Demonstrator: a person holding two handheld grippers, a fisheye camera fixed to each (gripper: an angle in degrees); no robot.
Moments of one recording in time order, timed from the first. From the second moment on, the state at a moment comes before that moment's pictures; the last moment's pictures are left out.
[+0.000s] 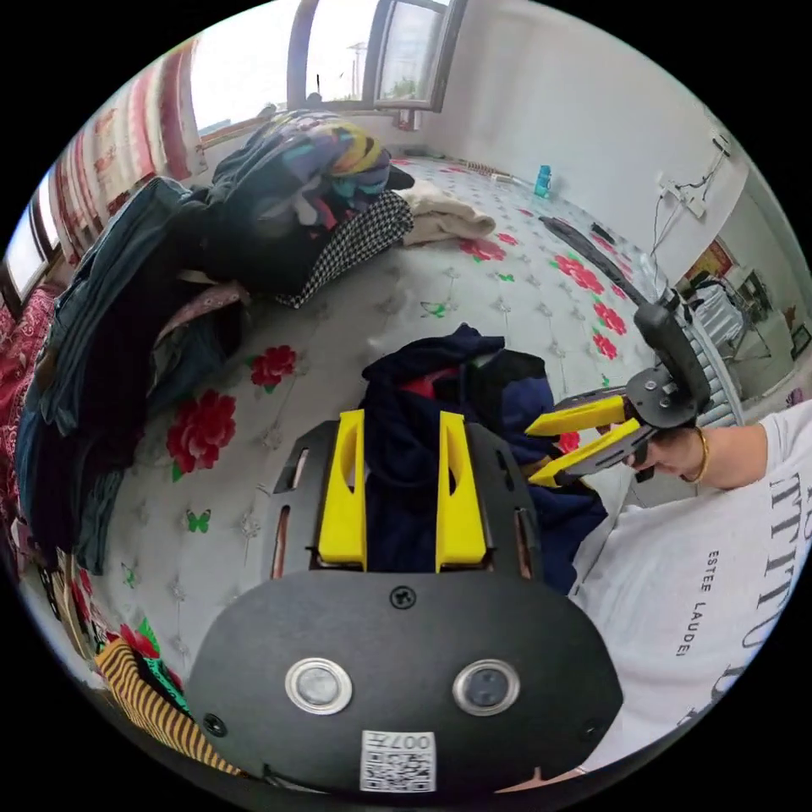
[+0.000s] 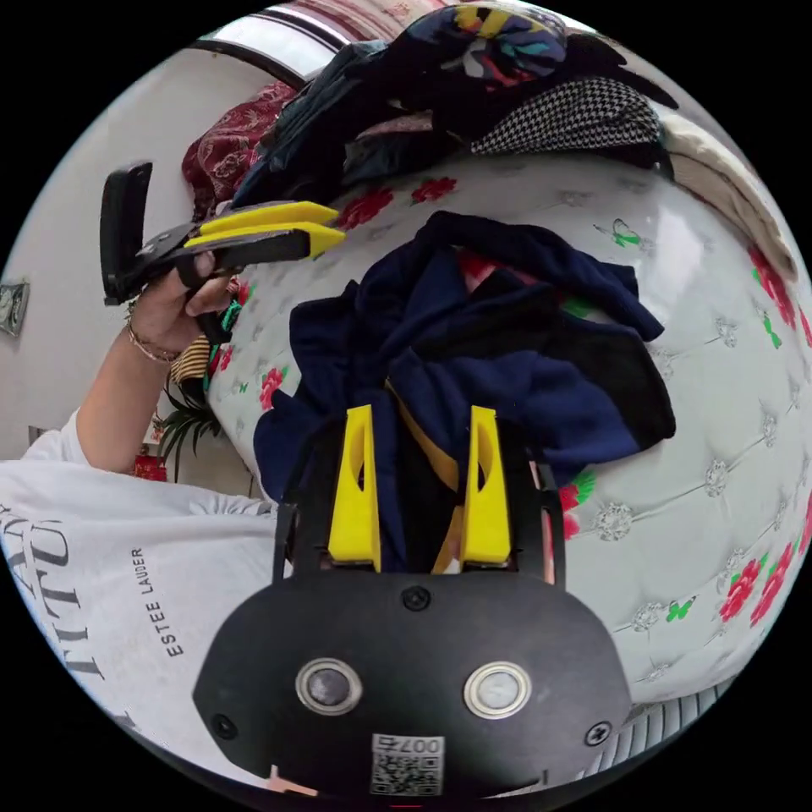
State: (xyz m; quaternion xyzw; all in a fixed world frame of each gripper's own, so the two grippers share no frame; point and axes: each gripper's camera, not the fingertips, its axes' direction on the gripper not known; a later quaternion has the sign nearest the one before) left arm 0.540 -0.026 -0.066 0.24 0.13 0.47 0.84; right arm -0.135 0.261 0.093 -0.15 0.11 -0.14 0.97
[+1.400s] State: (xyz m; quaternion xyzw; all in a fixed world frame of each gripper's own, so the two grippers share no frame) left arm 0.591 -0.026 0.058 0.19 0.06 0.40 0.90; right arm -0.023 0.357 -0.114 0.06 0.39 0.03 0.92
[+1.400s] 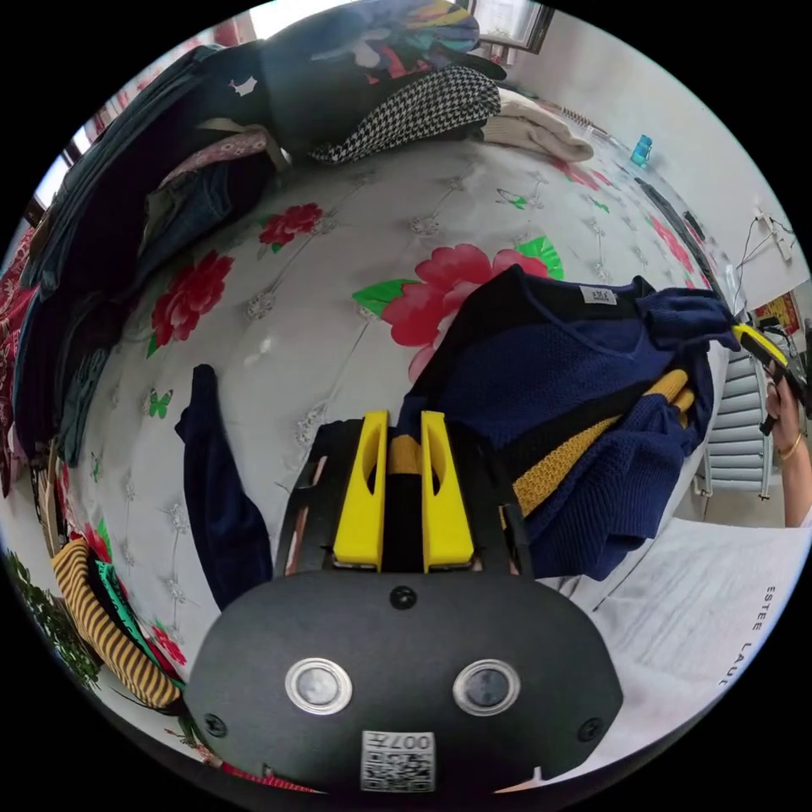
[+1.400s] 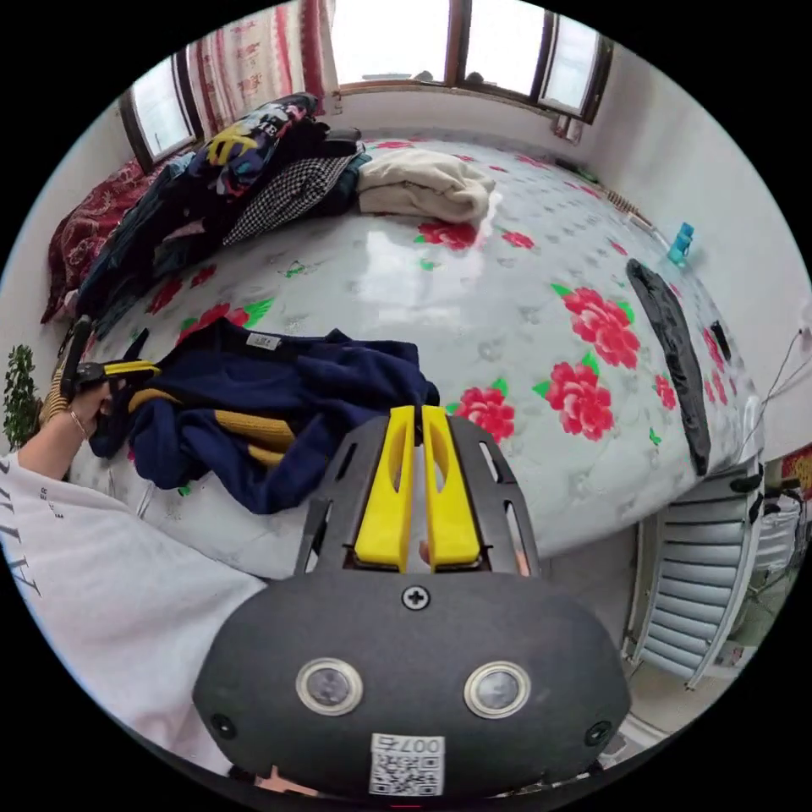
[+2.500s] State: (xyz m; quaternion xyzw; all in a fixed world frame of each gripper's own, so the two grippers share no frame) left arm 0.376 0.187 -0.150 0.51 0.19 0.26 0.80; right arm -0.154 0.450 -0.136 0.29 0.34 -0.19 0.88
